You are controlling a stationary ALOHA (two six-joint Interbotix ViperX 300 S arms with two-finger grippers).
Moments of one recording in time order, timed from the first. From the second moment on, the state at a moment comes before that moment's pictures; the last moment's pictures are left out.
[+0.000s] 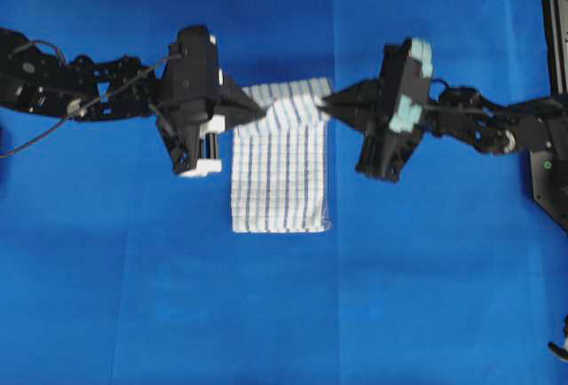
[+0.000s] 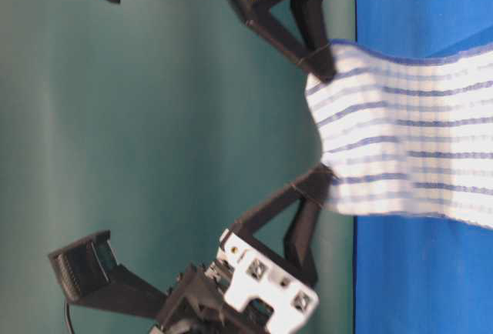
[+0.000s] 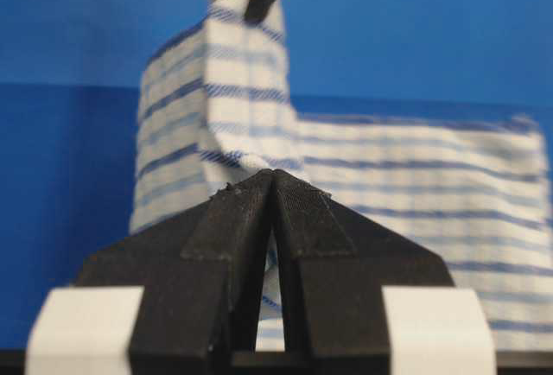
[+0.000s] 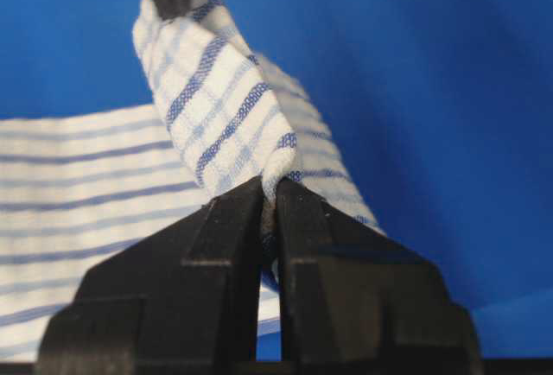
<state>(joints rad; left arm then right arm) 0.06 -0.04 0.70 -0.43 -0.11 0.46 0.03 -0.17 0.91 0.96 -0.38 -0.68</state>
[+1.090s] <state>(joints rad) -0.10 -0.05 0.76 -0.43 -0.11 0.40 0.28 -0.06 0.86 1.26 -0.50 -0.68</state>
